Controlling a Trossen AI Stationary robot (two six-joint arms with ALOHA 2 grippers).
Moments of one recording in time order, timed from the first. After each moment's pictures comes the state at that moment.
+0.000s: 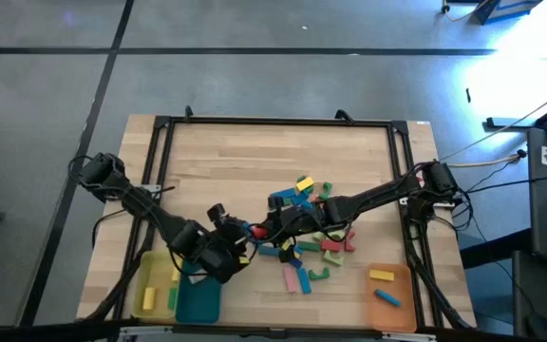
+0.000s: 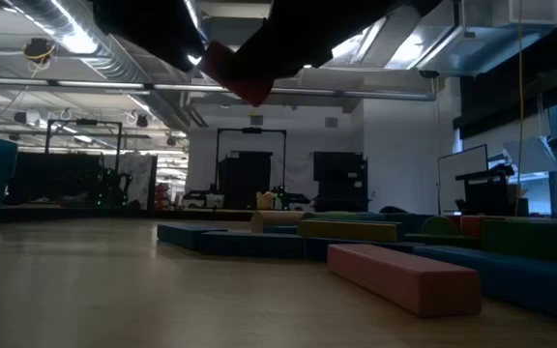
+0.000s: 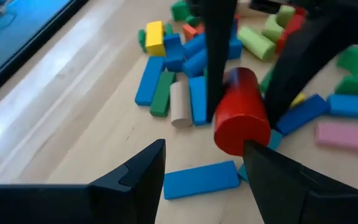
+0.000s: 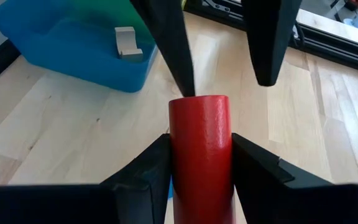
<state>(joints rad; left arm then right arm) -0.58 1.63 1.25 -0.77 -0.80 -0.84 0.25 1.84 1.27 0.00 0.12 -0.16</state>
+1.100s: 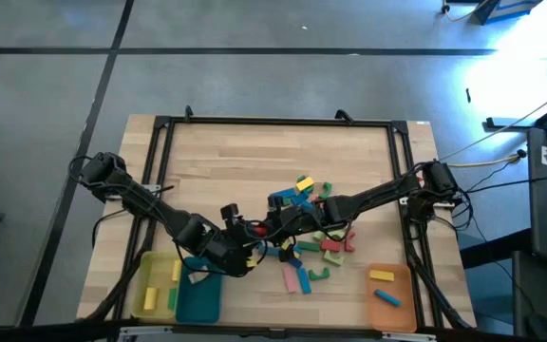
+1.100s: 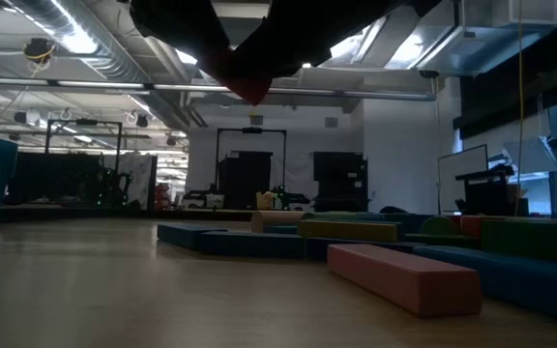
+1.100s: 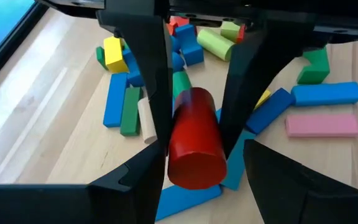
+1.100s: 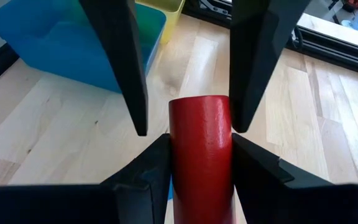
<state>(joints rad) -0.52 1.63 1.25 -0.62 -0.67 -0.58 0.25 1.83 1.27 0.00 0.12 -0.16</state>
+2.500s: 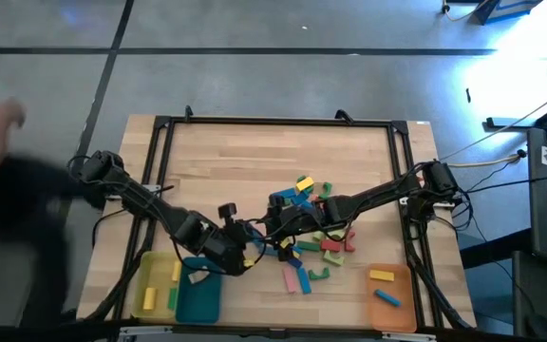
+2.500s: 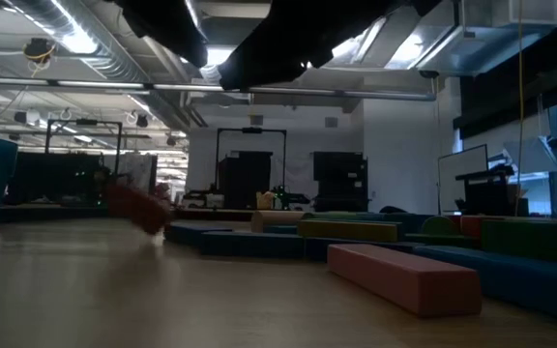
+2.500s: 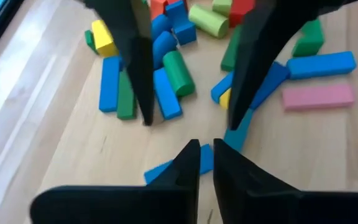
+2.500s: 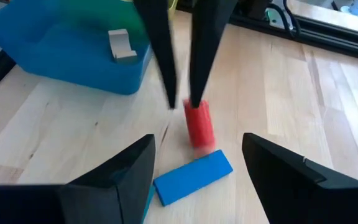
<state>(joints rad) -0.51 1.60 1.25 -0.70 -0.59 -0.55 0.25 1.83 1.27 -0.02 0.13 -0.10</state>
